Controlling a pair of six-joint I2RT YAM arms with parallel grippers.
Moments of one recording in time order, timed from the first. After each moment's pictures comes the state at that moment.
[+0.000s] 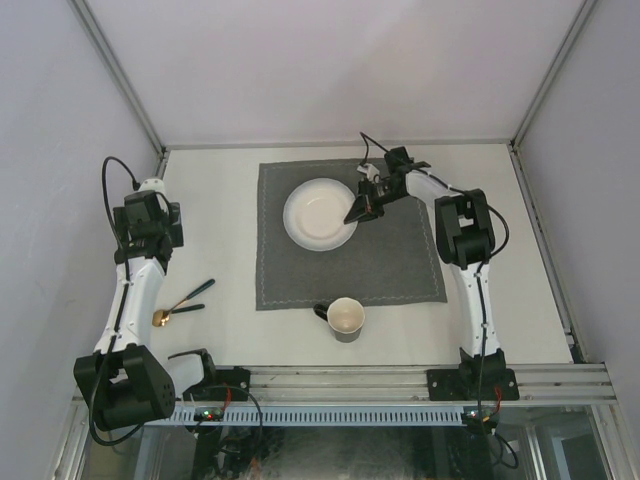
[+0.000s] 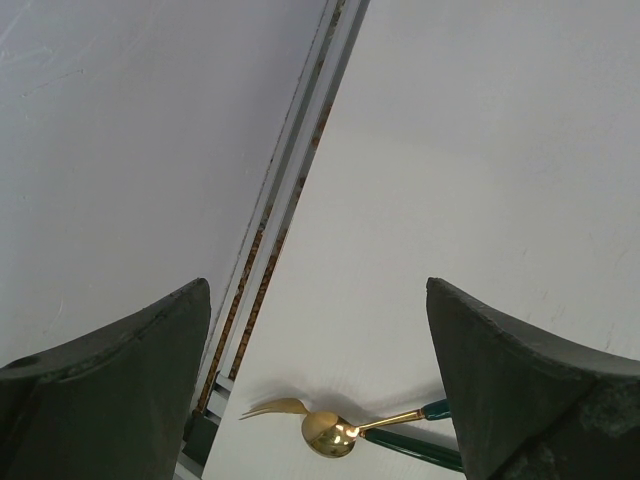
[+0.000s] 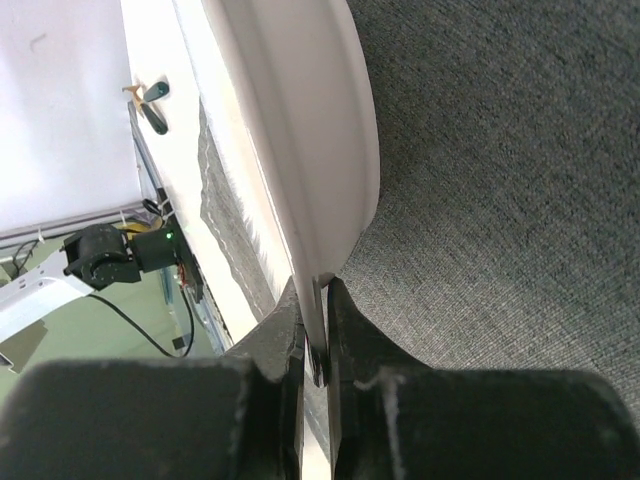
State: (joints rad) left arm 0.20 1.13 0.90 -0.39 -0.38 0.18; right arm 0.26 2.41 1.89 -0.67 -1.00 0.21
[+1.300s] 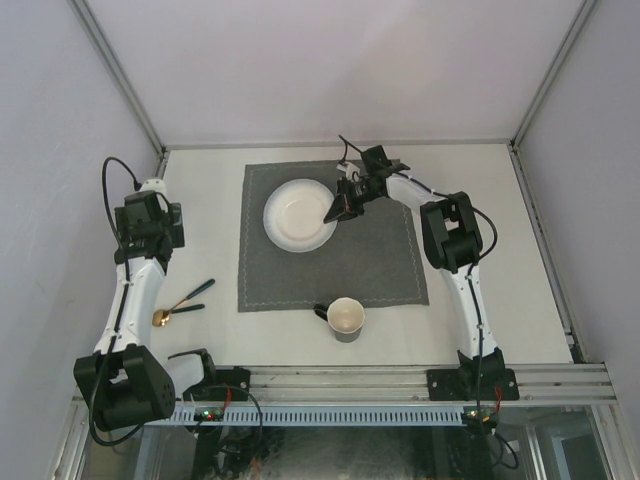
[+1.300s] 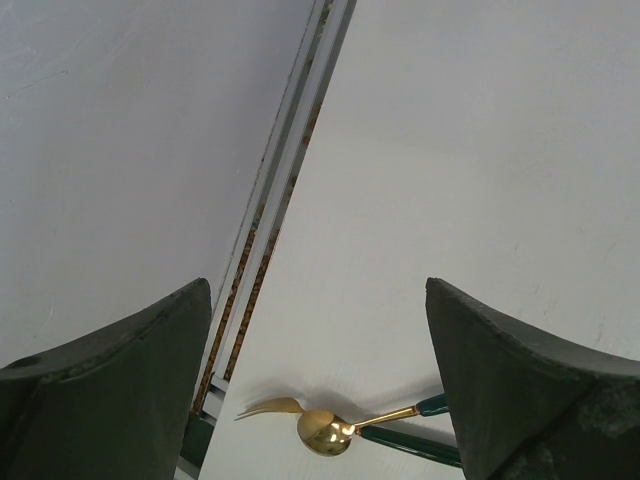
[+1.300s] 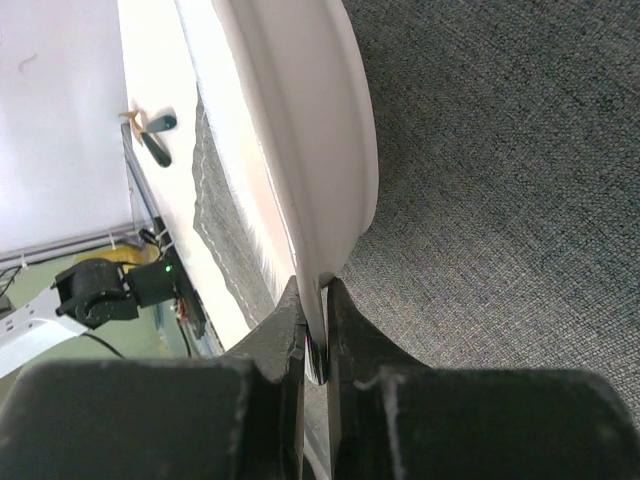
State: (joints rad) left arm 0.20 1.13 0.90 -0.40 -0.36 0.18; right arm 0.36 2.41 1.93 -0.58 -0.92 0.34
